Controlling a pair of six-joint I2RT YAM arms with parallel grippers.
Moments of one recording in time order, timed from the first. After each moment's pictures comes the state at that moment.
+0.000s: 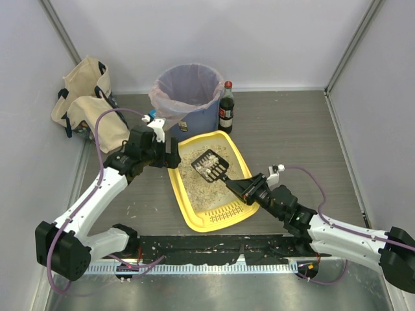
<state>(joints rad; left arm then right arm) -0.41 1.12 0.93 -0.52 0.07 -0.23 0.93 0.76 0.13 0.52 0.19 1.51</state>
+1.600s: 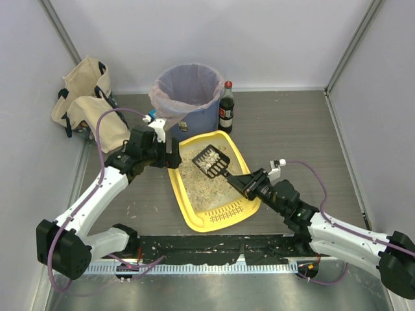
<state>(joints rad) -0.41 1.13 0.93 -0.52 0.07 -0.23 0.85 0.75 0.19 0.45 0.10 1.44</state>
